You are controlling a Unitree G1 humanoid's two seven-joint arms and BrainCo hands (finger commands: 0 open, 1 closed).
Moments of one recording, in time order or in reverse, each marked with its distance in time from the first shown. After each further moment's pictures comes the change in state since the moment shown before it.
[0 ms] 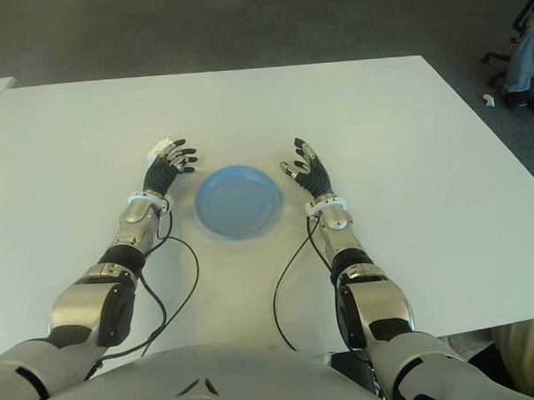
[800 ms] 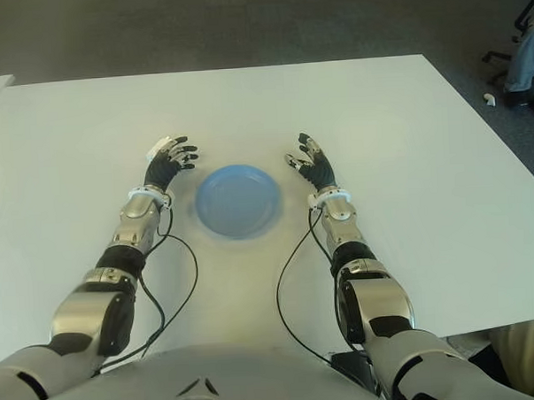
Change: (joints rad) left arm 0.082 -0.009 -0.055 -0.278 0.058 0.128 0.075; right arm -0.012 0.000 -0.068 -0.097 0.046 0.122 0.023
